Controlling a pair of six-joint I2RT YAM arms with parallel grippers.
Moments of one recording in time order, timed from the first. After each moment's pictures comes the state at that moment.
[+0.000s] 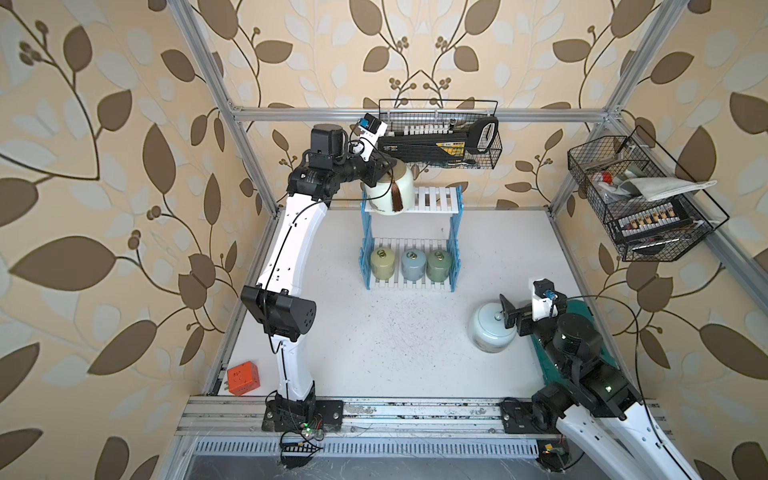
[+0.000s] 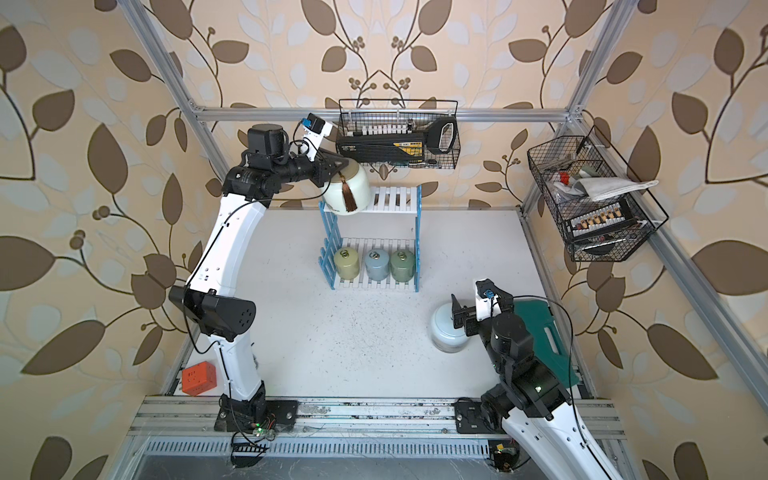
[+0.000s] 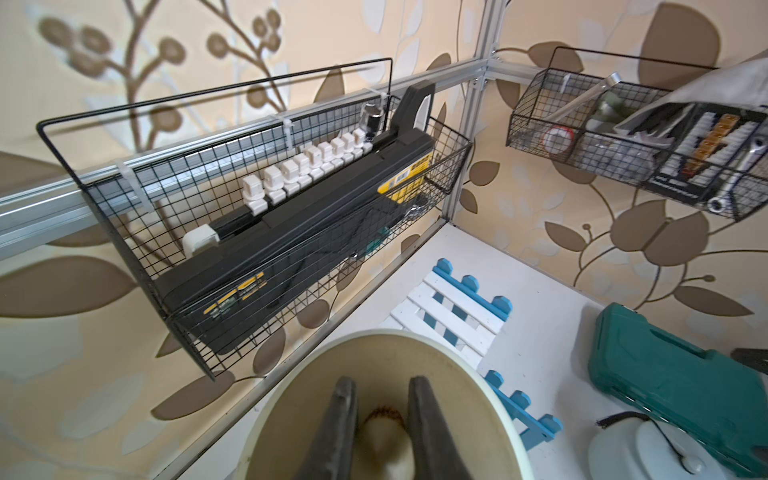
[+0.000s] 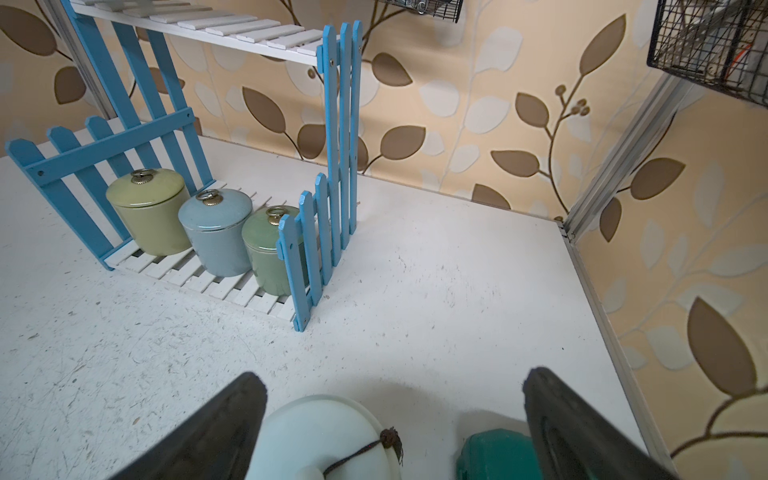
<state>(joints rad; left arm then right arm) -0.29 1.92 2.36 -0.72 0.63 0.14 0.48 0.35 0.52 -0.43 0.37 -0.03</state>
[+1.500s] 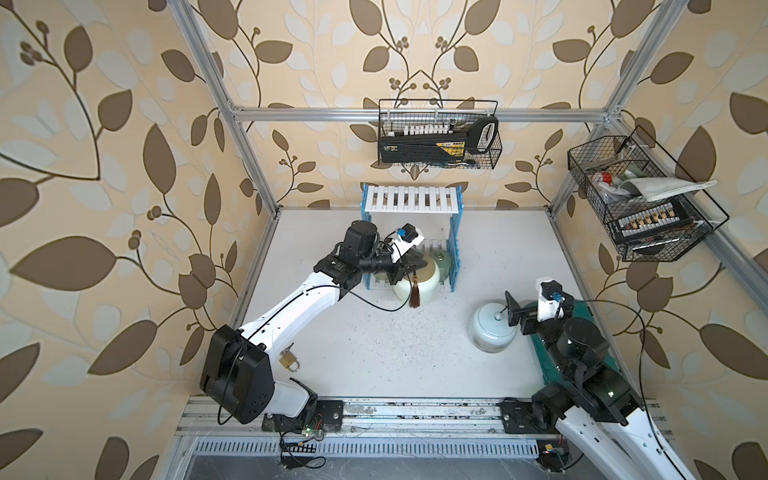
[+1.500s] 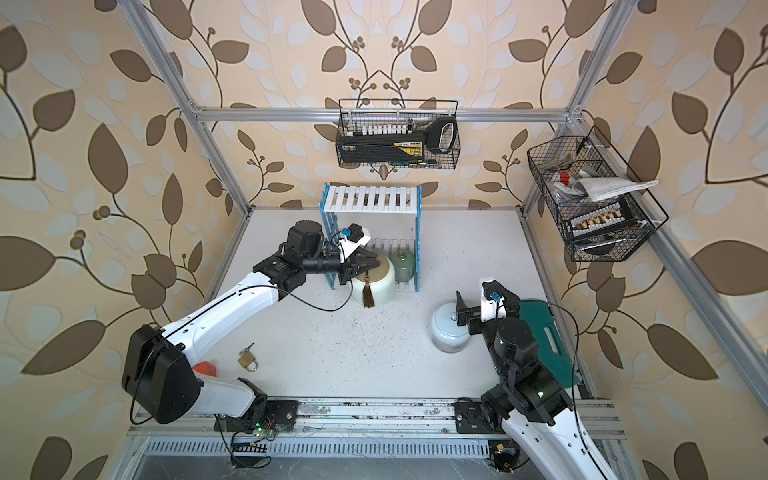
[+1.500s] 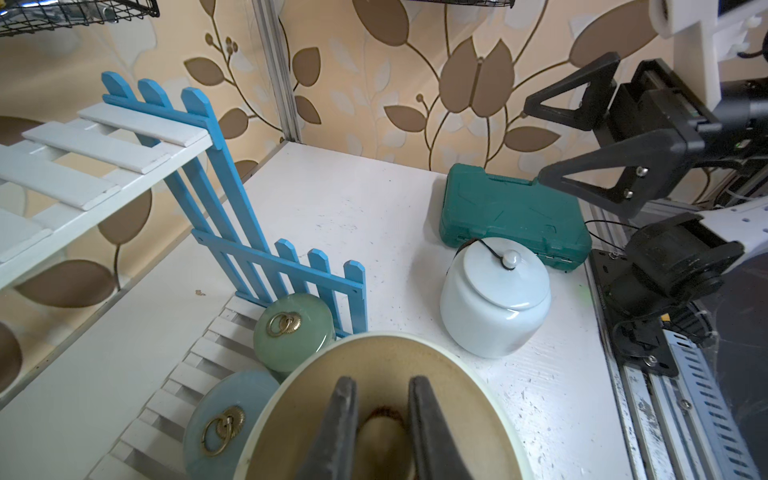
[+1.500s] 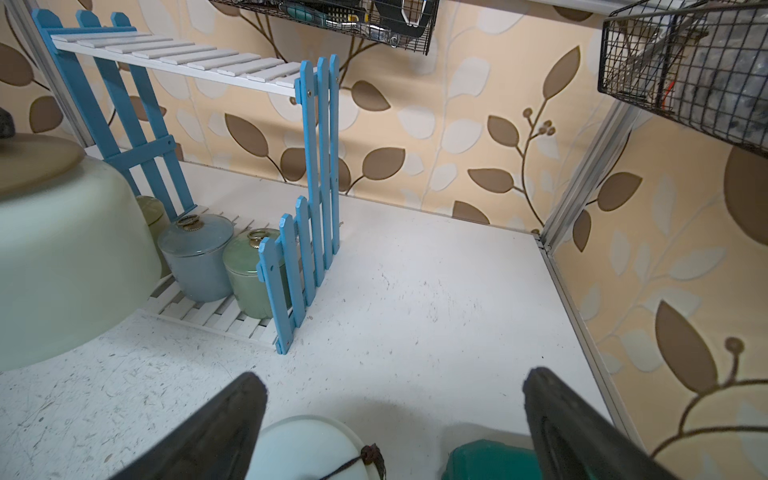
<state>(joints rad) -0.58 1.40 1.10 -0.11 0.70 0.28 0.46 0.30 0.50 -0.39 0.41 -0.04</state>
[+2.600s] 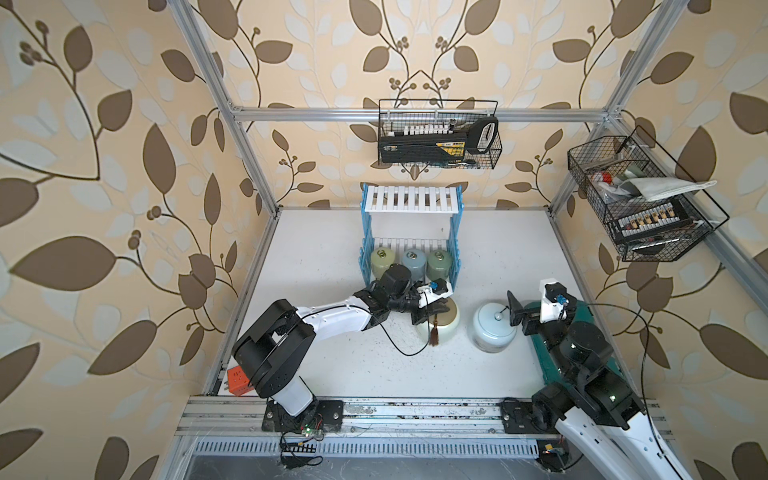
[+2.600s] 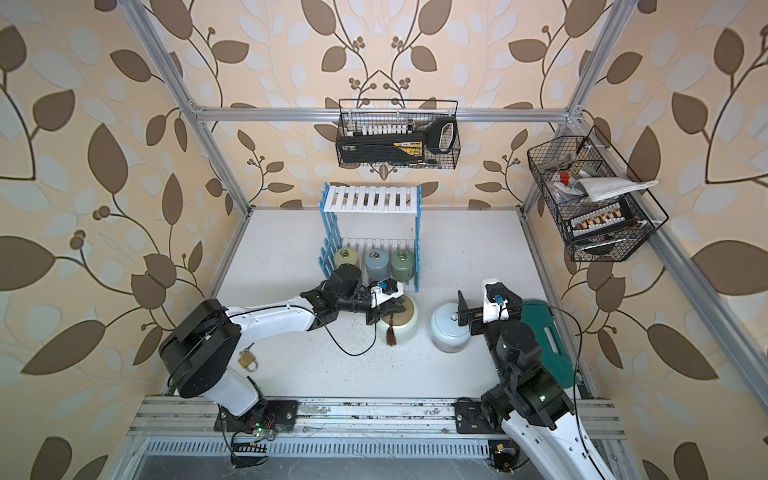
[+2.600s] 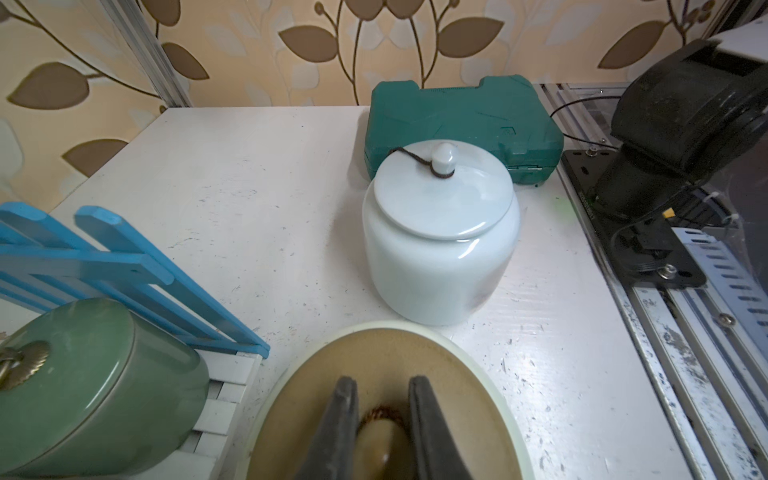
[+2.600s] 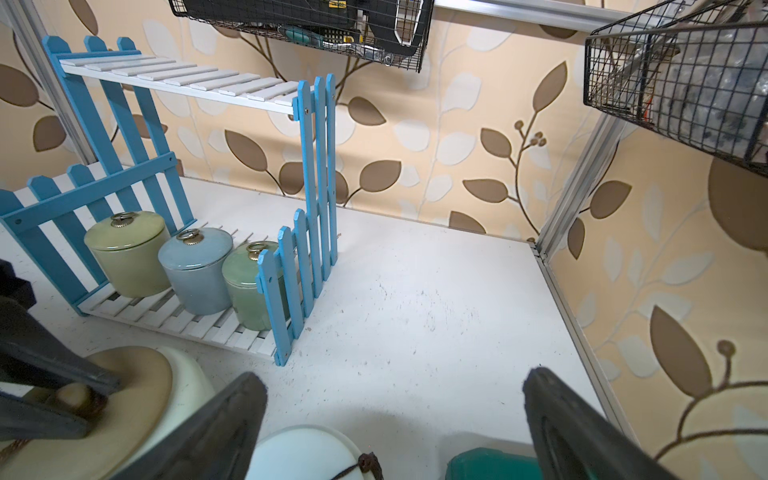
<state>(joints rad) -0.81 1.60 0.84 0.26 0.60 0.39 0.46 0.27 0.48 -0.37 0.42 -0.05</state>
